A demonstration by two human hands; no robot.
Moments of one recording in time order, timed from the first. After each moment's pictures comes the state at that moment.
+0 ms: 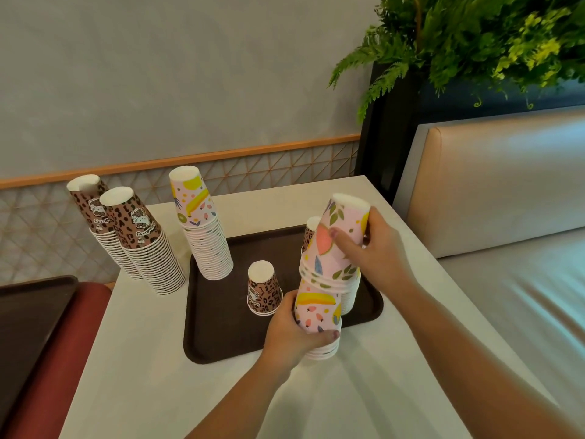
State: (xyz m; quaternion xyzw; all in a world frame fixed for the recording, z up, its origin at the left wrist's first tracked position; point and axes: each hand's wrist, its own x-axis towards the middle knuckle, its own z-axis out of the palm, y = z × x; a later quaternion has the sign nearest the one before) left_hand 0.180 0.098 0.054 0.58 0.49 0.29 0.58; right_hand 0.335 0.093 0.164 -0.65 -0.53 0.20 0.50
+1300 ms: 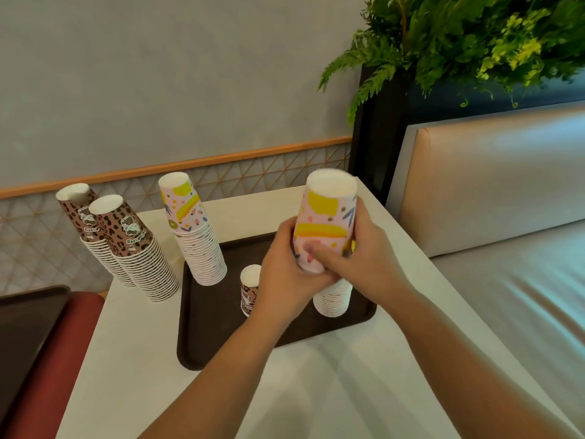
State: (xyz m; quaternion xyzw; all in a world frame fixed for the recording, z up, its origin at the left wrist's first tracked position) left_hand 0.201 0.108 0.168 0.68 0.39 0.41 0.47; right_hand 0.326 0.077 0.183 -0.58 -0.60 0.21 0.50
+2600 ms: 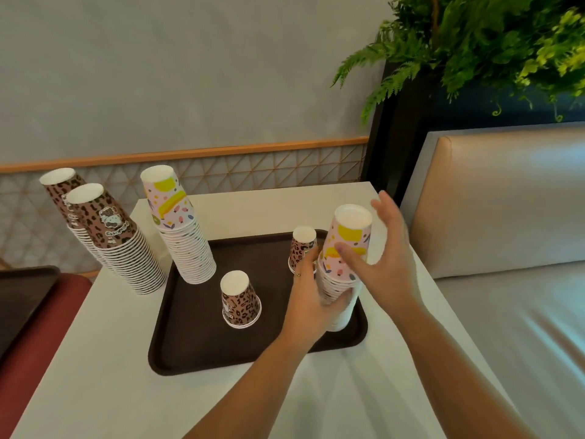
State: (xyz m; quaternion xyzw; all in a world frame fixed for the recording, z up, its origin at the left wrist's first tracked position) left_hand 0.282 0.136 0.074 0.68 0.43 0.40 0.44; right_hand 0.404 0.115 0.141 -0.64 -0.55 0.14 0.52
